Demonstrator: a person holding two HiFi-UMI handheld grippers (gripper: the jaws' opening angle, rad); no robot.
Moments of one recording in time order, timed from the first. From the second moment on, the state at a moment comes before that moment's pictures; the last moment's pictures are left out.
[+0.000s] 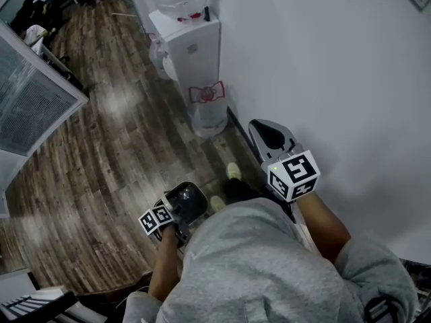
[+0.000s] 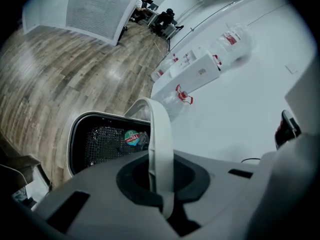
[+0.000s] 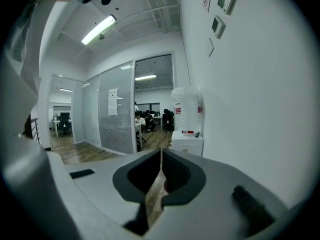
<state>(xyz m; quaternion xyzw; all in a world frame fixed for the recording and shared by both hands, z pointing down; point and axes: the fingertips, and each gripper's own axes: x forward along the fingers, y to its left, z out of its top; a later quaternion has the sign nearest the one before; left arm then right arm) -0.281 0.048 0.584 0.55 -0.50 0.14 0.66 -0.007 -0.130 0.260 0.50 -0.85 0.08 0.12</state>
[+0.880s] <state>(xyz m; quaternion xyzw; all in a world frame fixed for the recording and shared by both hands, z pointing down) -0.284 0.077 0.594 0.51 -0.51 0.10 0.68 0.010 -0.116 0.273 0.52 -0.84 0.10 0.13</state>
